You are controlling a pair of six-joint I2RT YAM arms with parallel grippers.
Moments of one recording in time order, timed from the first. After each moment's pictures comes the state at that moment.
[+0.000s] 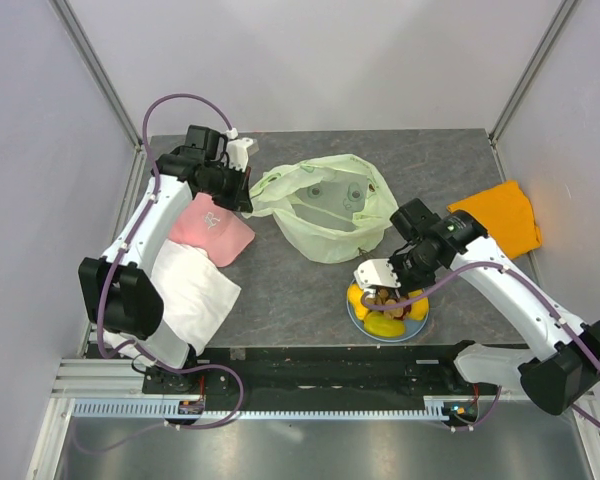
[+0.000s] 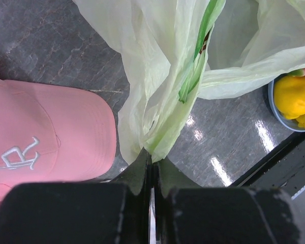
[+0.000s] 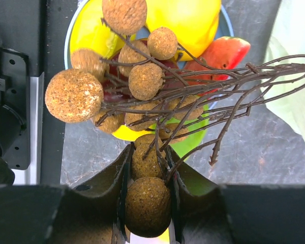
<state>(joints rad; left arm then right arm) -0.23 1.62 1.54 -0.91 0.42 0.15 0.55 1.21 1.18 -1.35 -0.24 -1.31</state>
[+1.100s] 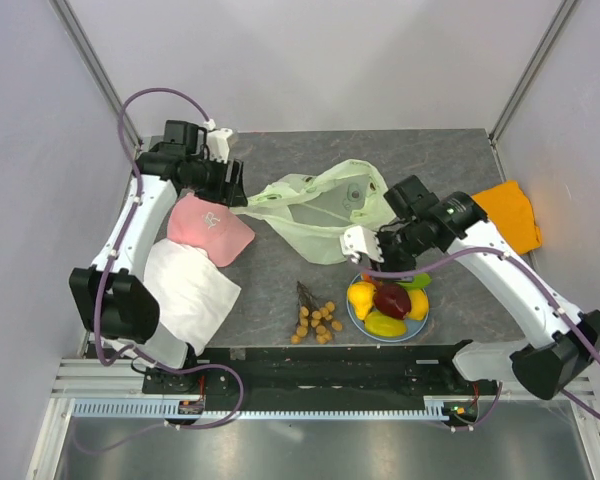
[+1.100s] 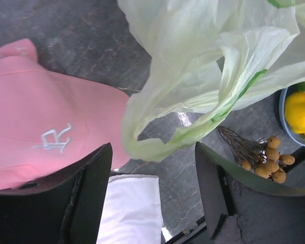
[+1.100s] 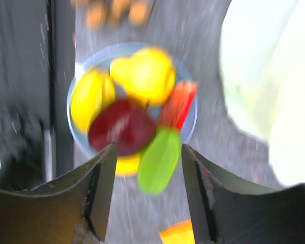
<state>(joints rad) -0.16 1.60 1.56 -0.91 0.40 0.14 0.56 1.27 1.32 -1.33 -0.38 -1.14</state>
